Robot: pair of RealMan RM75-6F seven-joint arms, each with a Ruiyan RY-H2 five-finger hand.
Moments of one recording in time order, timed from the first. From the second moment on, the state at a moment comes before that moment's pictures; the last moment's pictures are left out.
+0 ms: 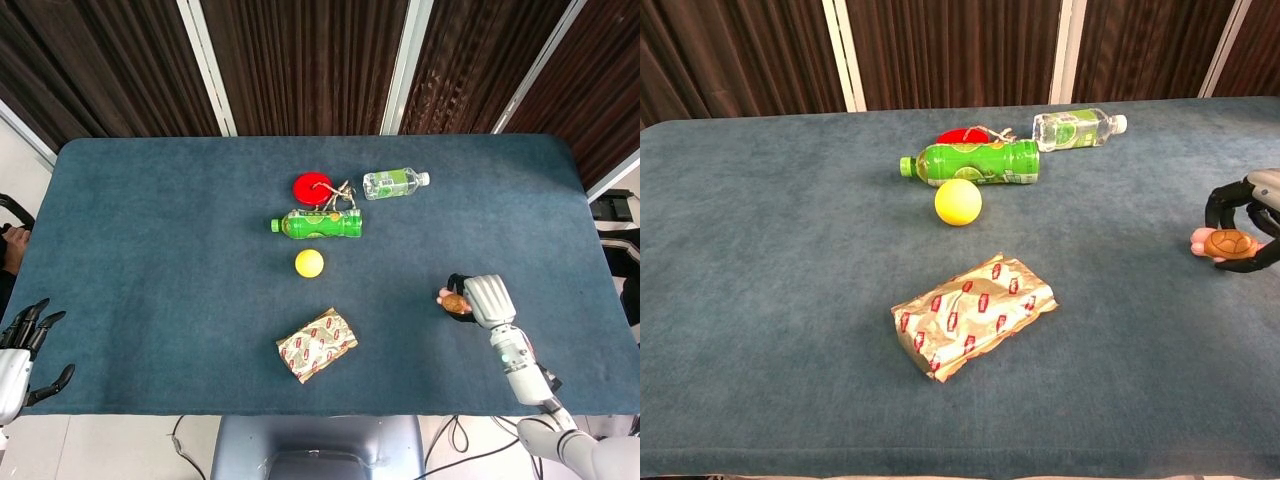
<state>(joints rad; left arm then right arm) -0.05 -1.07 -0.01 -1.62 1.56 1.53 -0.07 0.46 -1.70 0.06 -0.73 -1.48 1.15 0.28</state>
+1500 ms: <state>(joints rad) -0.05 -1.08 -0.01 -1.63 1.55 1.54 -0.04 0.02 -1.19 0.03 -1.46 -1.46 1.62 0.03</state>
